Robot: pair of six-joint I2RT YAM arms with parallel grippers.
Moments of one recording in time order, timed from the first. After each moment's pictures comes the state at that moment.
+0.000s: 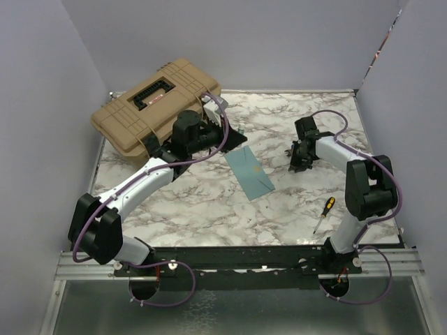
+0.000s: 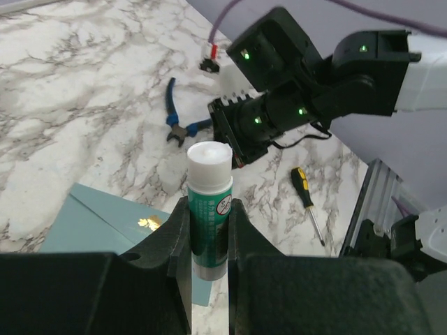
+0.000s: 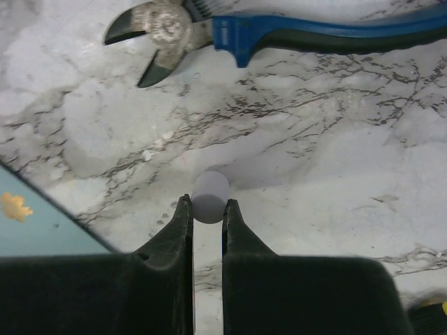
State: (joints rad) left arm -0.55 1.41 1.06 0.22 0.47 -0.41; right arm 0.20 1.77 1.14 -0.59 0.09 0.44
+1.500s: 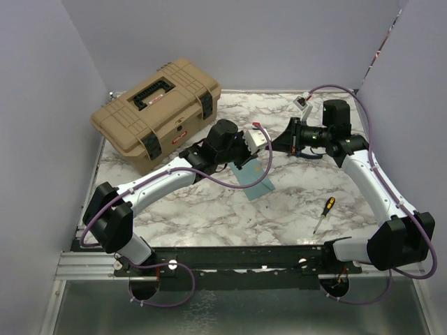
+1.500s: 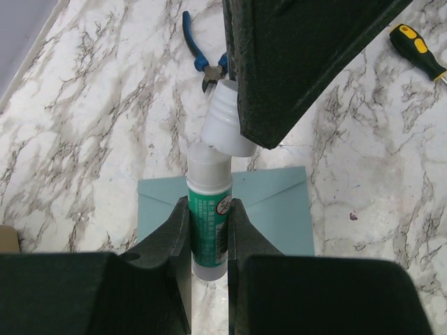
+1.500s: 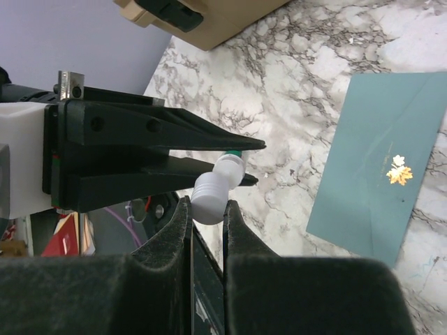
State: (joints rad) left arm -0.81 1.54 1.21 -0.10 0.27 0.32; right arm 0.20 1.32 1.16 -0.40 -0.91 0.32
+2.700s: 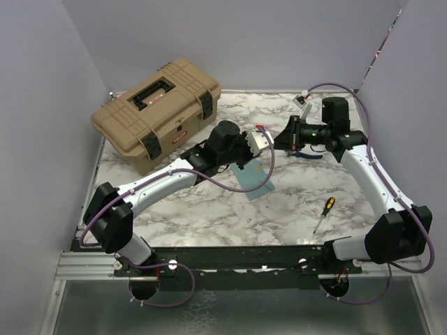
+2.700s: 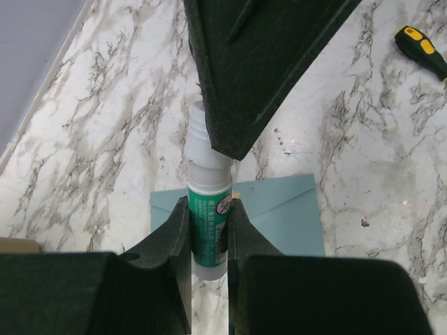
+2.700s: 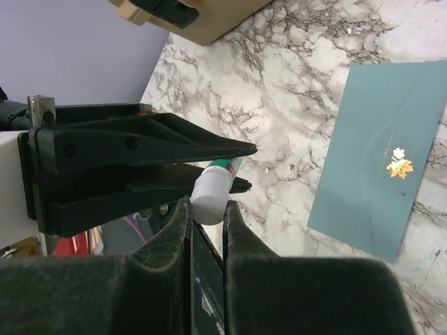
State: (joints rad) left arm -0.83 1.54 1.21 -0.06 0.24 0.36; right arm 0.19 1.36 1.19 -0.44 -0.91 0.32
